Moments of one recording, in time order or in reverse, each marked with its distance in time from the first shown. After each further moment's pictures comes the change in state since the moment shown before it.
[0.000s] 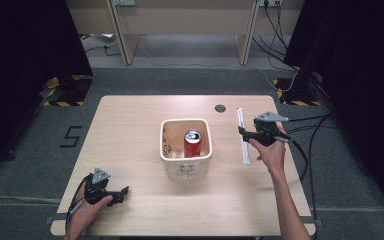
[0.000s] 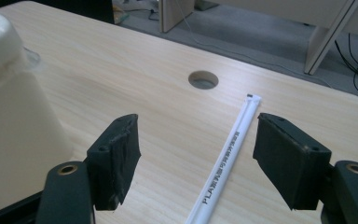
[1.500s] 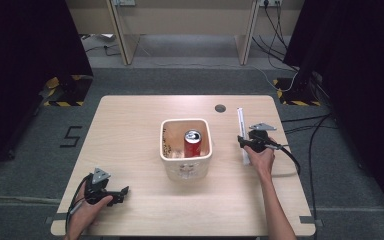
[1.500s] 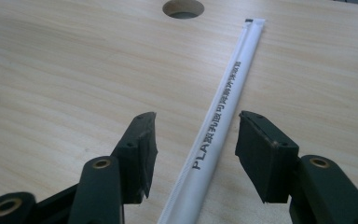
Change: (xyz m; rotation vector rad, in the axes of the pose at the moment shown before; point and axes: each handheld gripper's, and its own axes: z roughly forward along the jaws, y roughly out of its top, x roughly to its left) left arm 0.000 0.000 0.000 0.001 -0.001 0.000; right arm -0.010 -0.057 0.061 0.112 -0.068 0.091
